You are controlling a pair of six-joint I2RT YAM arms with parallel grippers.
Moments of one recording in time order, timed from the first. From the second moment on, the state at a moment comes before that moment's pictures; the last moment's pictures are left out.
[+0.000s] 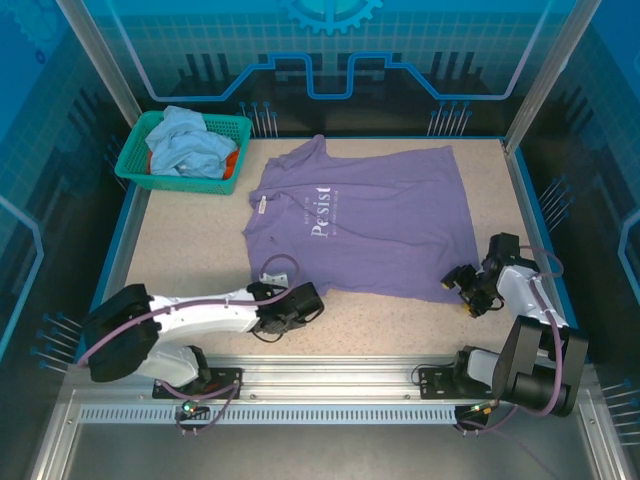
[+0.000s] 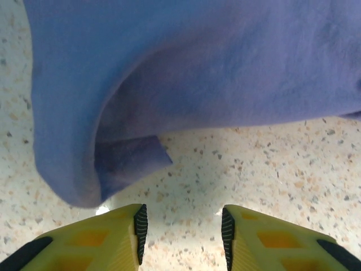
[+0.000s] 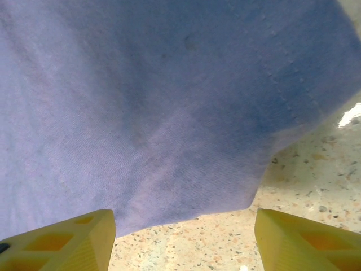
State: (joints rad) left arm -1.04 1.42 0.74 -0.71 -0.32 -1.30; right arm -0.31 1.21 0.62 -0.81 -0.29 0.57
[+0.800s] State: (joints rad) left arm -0.97 1.57 0.77 -0.69 -0.38 -1.08; right arm -0.31 1.18 0.62 -0.79 -0.35 0.57
